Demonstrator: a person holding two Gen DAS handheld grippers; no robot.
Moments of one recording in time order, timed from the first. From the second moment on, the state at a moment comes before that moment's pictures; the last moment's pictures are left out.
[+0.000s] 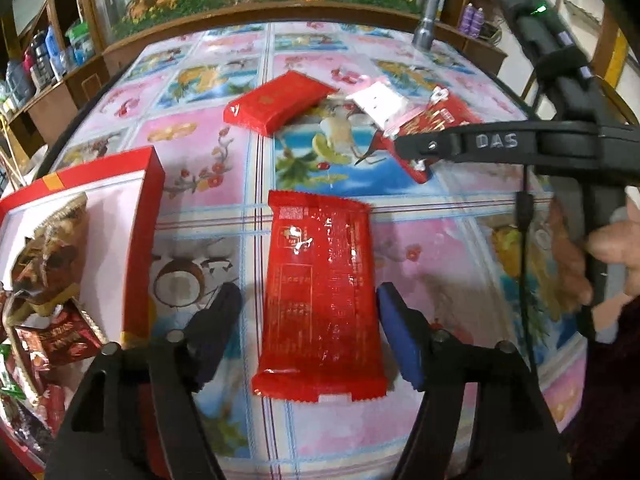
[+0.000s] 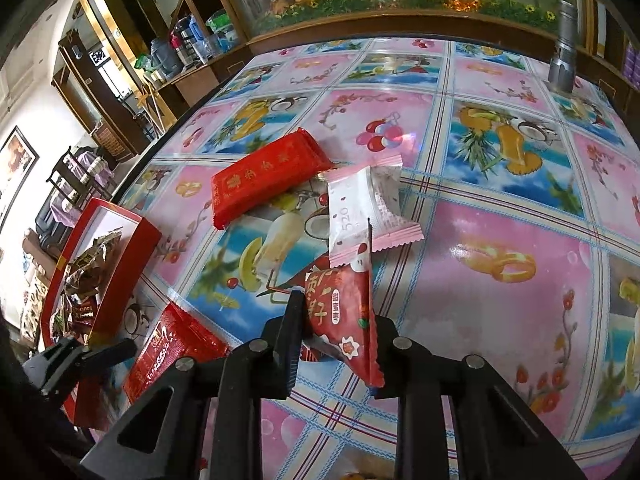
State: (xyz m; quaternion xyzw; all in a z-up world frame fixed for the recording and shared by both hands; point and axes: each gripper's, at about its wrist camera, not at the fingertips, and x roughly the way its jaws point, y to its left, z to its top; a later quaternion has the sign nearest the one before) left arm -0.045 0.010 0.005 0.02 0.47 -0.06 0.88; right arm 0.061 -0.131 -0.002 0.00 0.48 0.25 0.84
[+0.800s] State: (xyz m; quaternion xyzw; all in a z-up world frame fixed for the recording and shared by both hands) left arm -0.062 0.026 0.032 -0.01 0.43 -0.04 0.90; right arm 0.054 -0.123 0.000 0.01 0.48 0.28 0.83
